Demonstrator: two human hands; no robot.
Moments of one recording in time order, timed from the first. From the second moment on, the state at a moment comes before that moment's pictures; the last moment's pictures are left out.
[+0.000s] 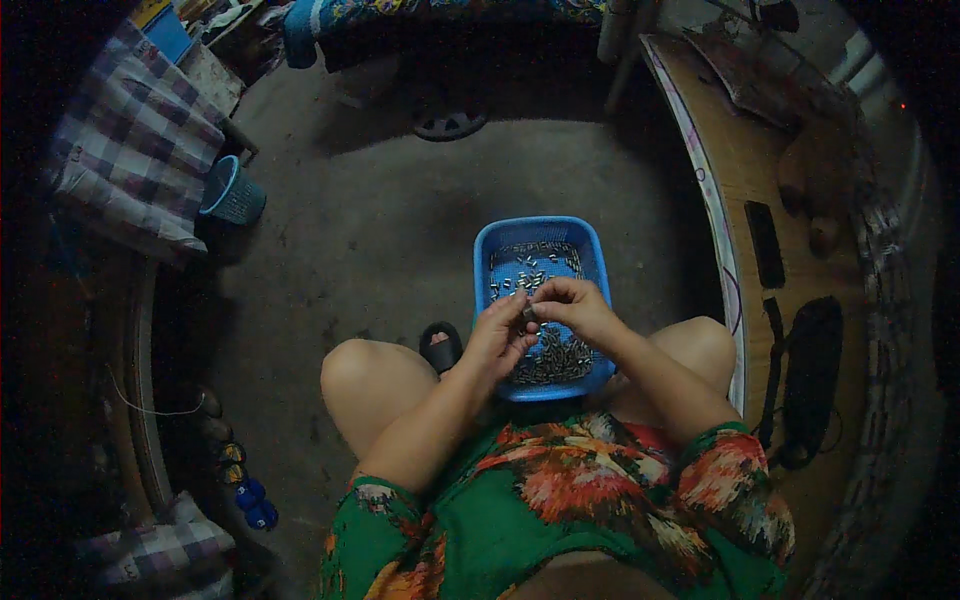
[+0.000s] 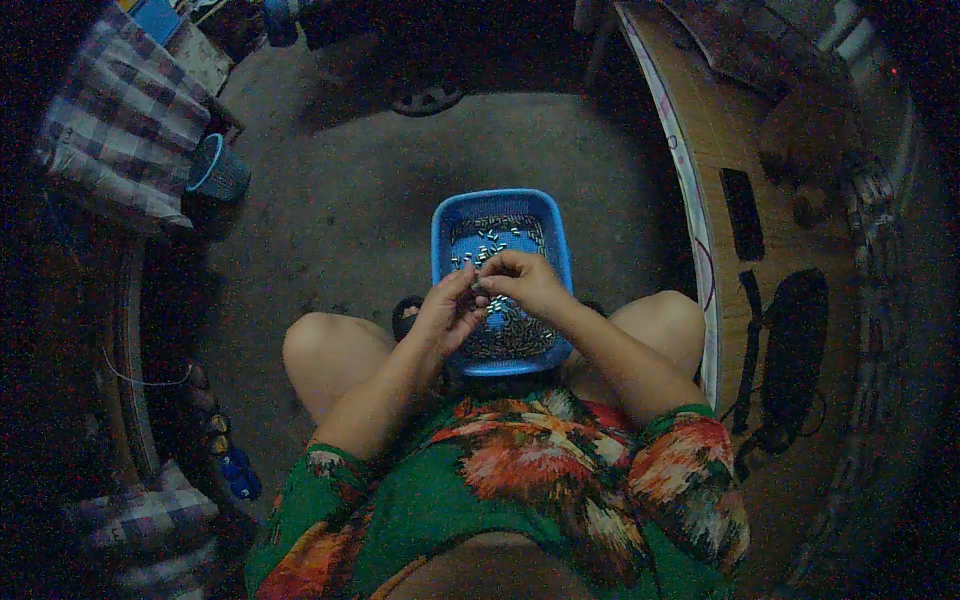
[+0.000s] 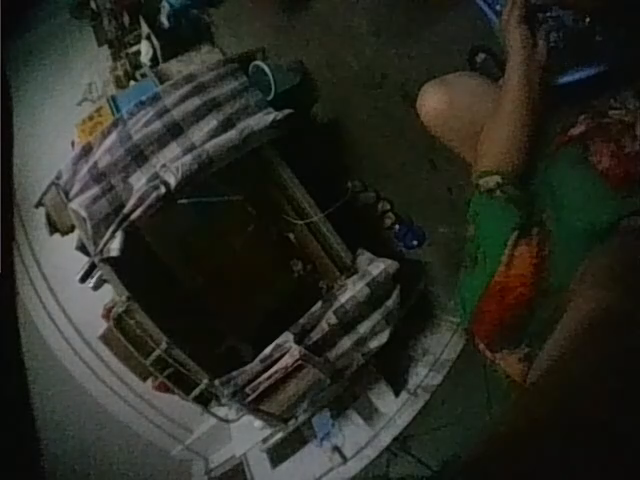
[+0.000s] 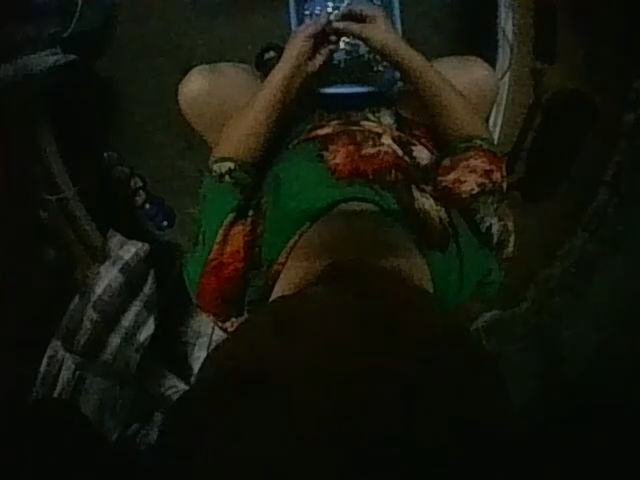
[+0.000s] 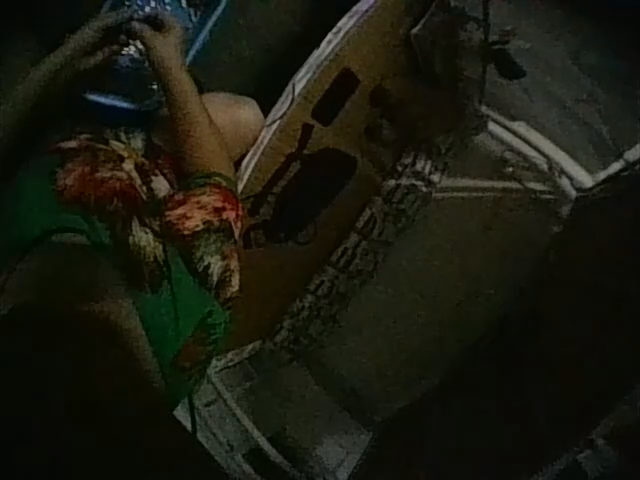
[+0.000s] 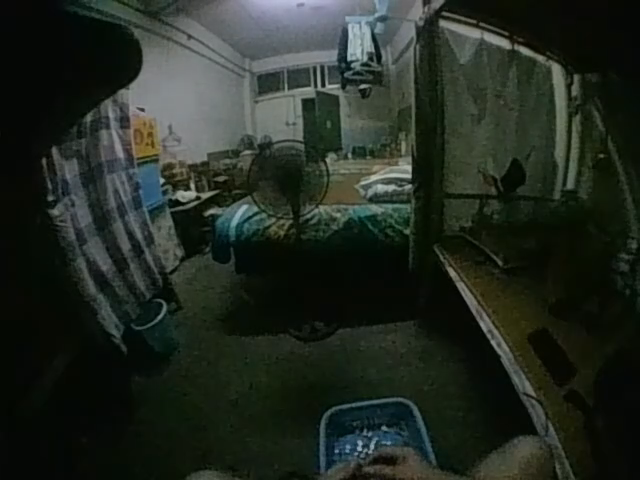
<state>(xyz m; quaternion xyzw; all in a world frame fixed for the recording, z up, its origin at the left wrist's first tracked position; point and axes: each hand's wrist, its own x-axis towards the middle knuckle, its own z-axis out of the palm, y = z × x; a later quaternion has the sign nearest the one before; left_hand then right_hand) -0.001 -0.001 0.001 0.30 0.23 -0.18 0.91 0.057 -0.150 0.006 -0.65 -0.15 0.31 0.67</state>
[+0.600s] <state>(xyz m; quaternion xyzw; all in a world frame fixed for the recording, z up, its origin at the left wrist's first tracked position) 0.002 0.000 -0.004 0.33 0.21 -0.17 0.90 0.068 -0.157 -0.002 -0.52 0.10 0.35 0.77</state>
